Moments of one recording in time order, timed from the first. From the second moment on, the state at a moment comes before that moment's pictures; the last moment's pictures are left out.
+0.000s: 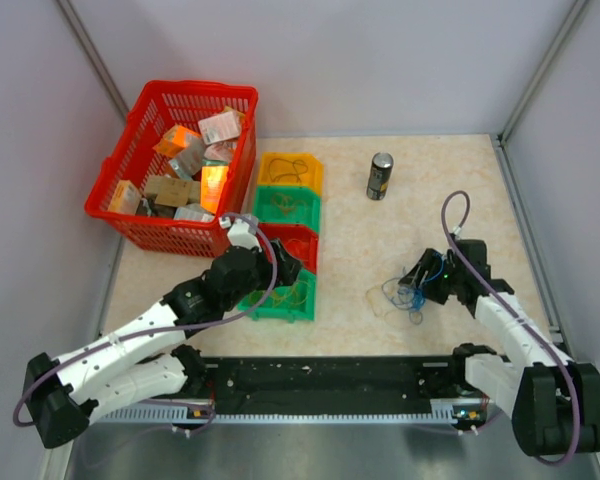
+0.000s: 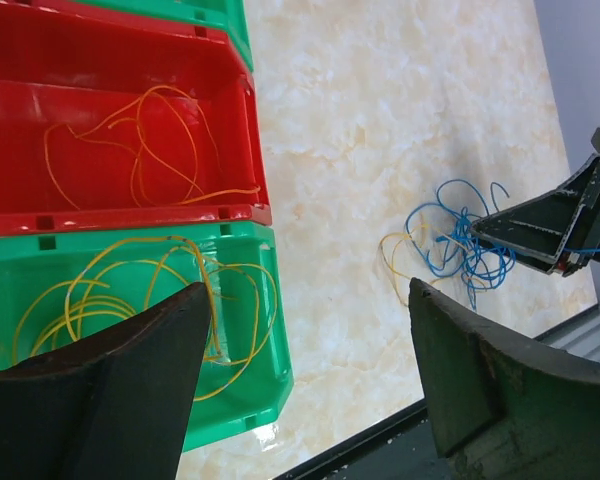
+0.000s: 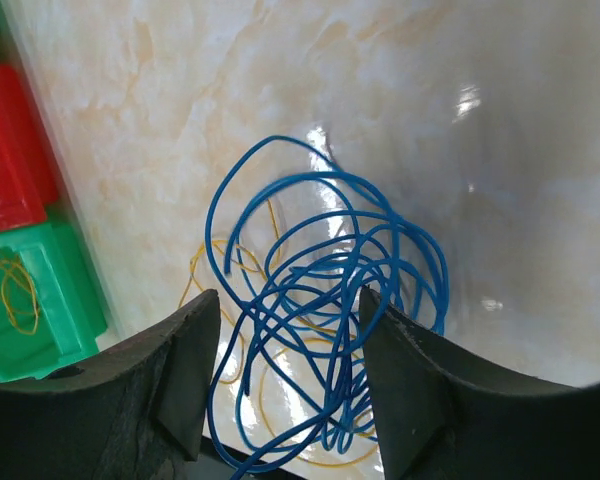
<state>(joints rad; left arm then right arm) -0.86 0.84 0.65 -0.24 -0.29 -0.79 0.02 0.96 0.43 -0.36 -0.35 0.56</state>
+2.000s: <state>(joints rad) -0.82 0.91 1.04 -0.68 -0.20 -0.55 0.12 1.03 0.40 -0.31 -0.34 0.58</state>
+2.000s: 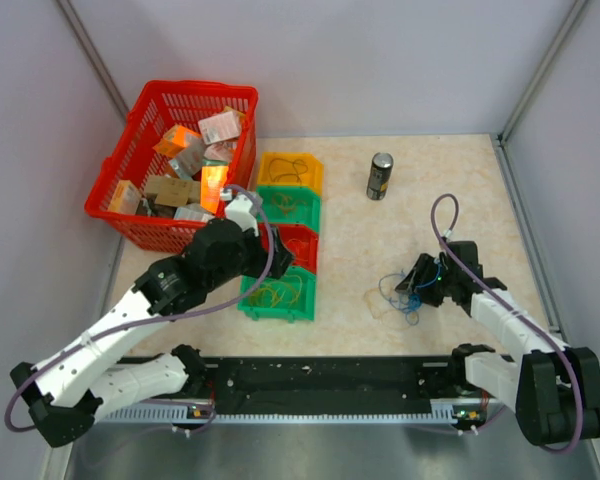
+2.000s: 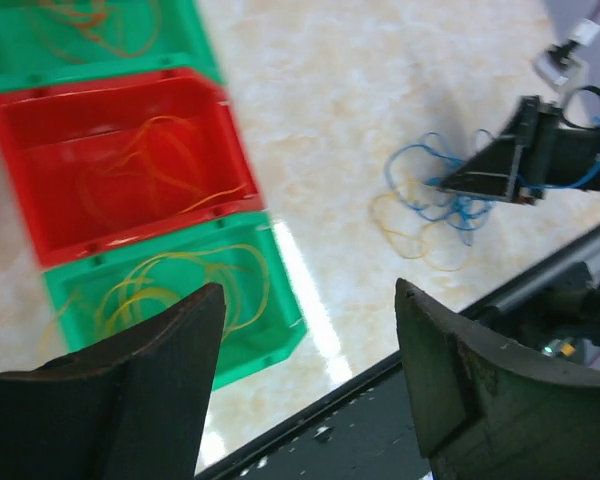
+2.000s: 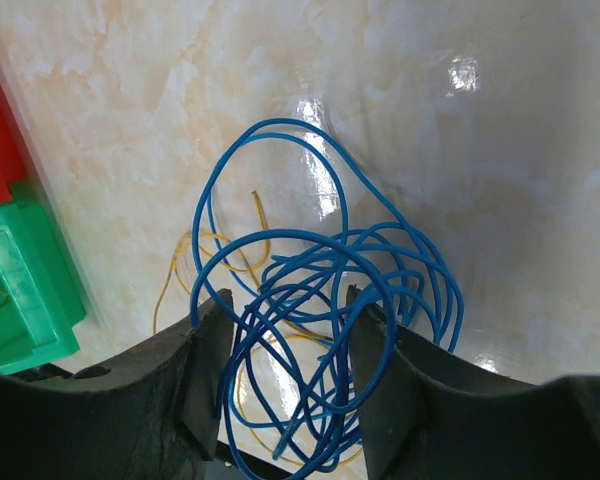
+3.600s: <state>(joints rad) -1.07 1.84 1.40 -0.46 -0.21 -0.46 0.13 1.02 0.40 -0.33 -0.29 0.58</state>
